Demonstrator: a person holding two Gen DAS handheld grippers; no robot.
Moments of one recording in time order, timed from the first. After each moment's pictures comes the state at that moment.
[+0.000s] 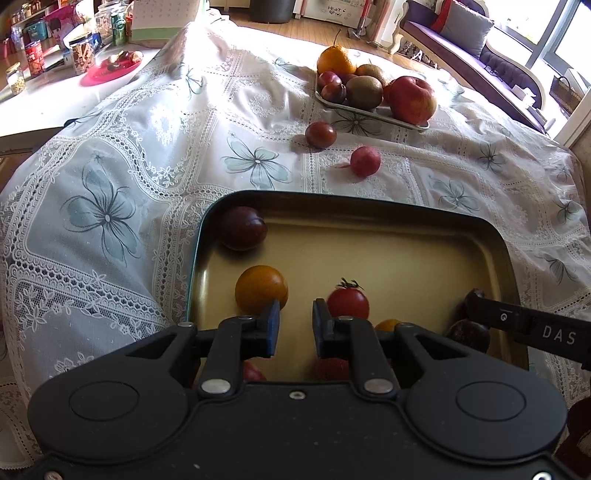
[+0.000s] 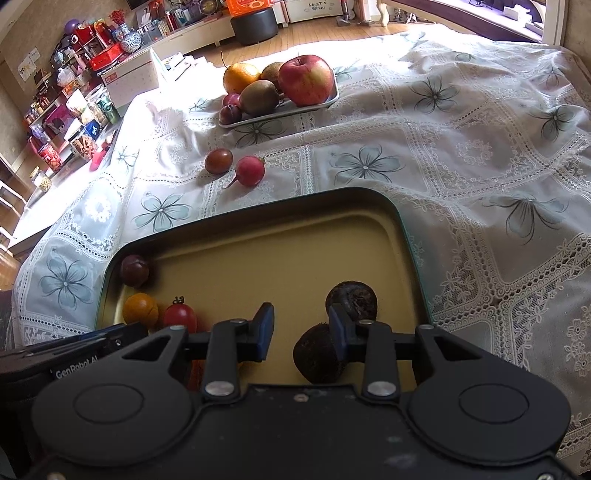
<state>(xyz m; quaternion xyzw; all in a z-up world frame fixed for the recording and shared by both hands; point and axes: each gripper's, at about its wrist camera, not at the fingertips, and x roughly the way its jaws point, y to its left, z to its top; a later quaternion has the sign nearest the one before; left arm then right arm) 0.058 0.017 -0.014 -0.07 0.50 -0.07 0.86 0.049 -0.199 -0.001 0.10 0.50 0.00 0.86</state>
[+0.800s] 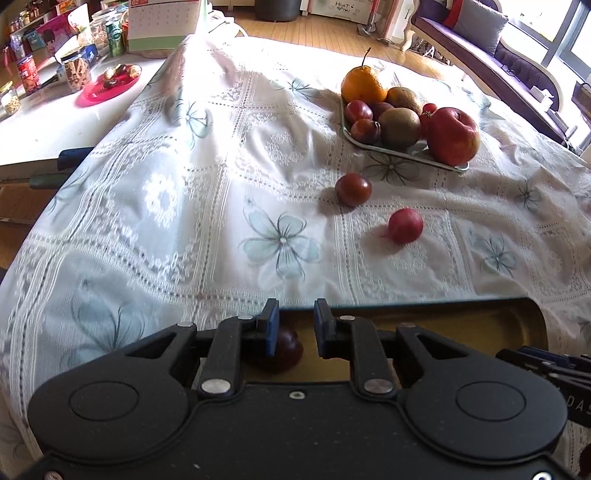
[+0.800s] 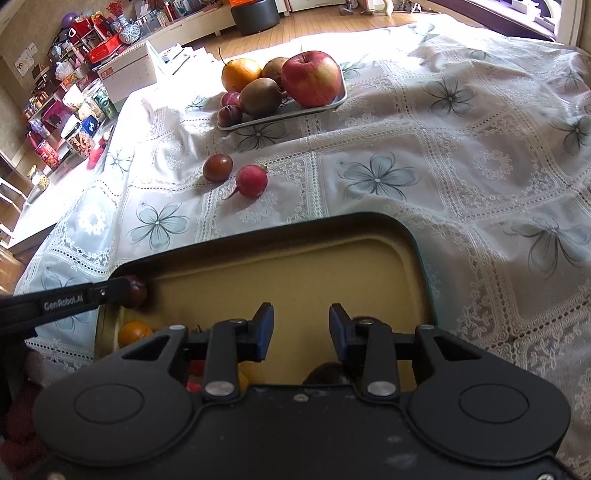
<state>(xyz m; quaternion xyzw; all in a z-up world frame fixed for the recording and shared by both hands) 0.155 0.031 -0.010 -0.05 0.51 -0.06 0.85 0.094 -0.196 -0.001 0.10 0.52 0.00 0.85</state>
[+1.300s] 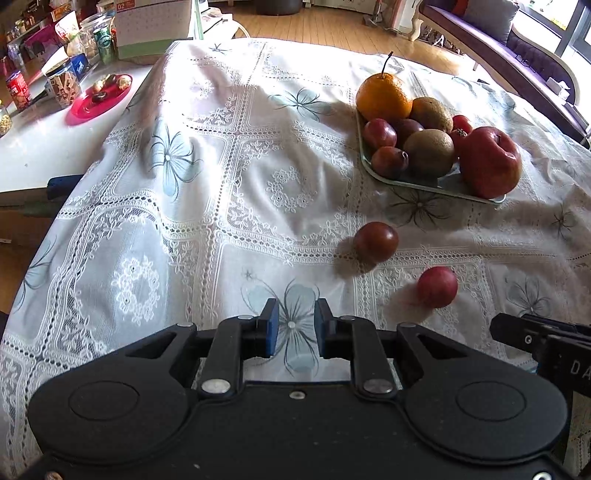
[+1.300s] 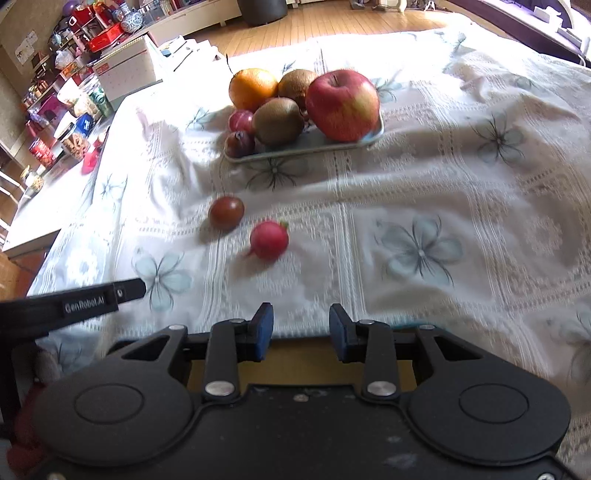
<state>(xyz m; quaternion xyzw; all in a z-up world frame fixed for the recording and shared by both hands) 0.227 0.022 -0.023 -0.03 0.52 -0.05 0.85 0.192 -0.178 -0.002 0.09 0.53 0.00 0.85</state>
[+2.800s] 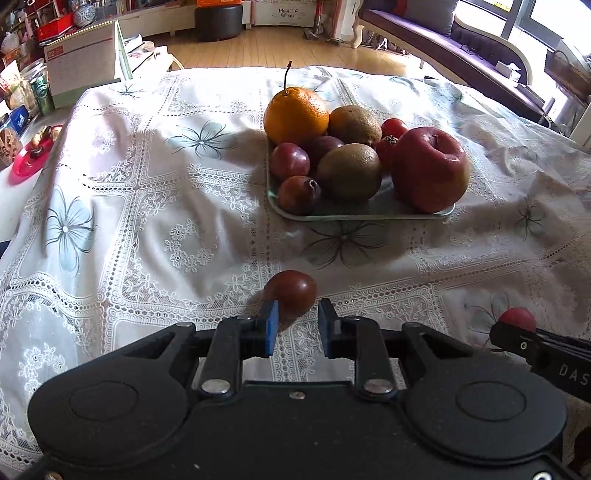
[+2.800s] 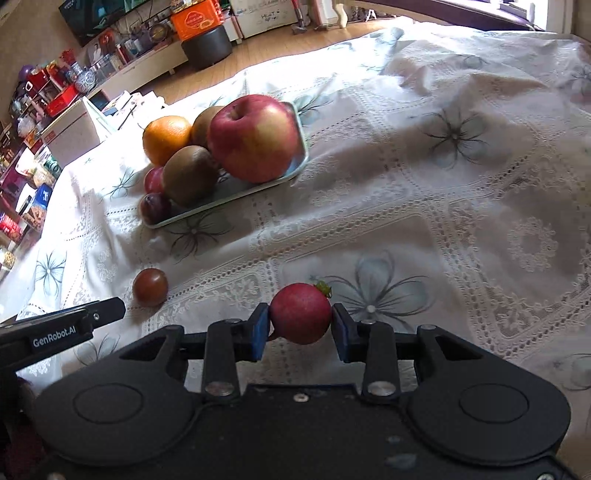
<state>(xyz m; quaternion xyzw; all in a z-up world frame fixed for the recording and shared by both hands) 0.255 -0.040 -0.033 0.01 0.49 -0.12 0.86 0.203 -0.245 -0.034 0.15 0.47 -0.07 0.87</state>
